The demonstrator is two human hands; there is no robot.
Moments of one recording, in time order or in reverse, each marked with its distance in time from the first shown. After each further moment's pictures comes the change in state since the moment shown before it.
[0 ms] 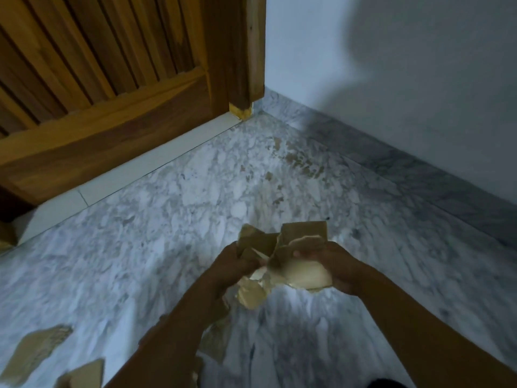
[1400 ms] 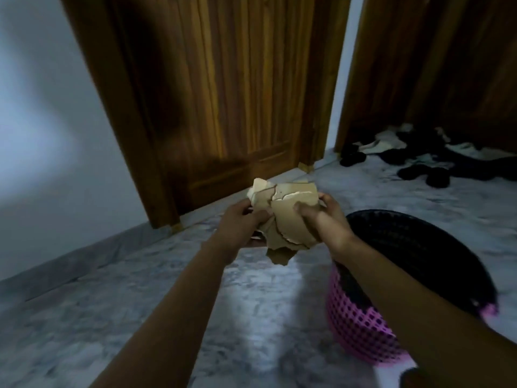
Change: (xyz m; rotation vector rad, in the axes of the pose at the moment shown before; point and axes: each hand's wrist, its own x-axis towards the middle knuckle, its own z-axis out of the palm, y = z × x) left_hand -0.521 0.257 0.656 0.209 -1.217 0.492; right_hand -0.808 0.287 -0.216 0.532 1.704 -0.480
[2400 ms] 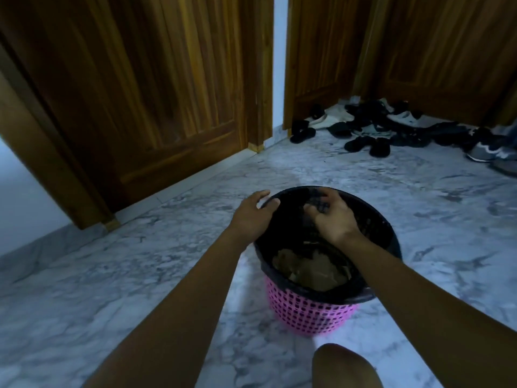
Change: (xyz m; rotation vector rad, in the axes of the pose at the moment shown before) left_hand 0.067 -0.038 0.207 0.293 -0.107 0.007; right_hand 0.011 0.054 -0.203 -0.523 0.238 0.044
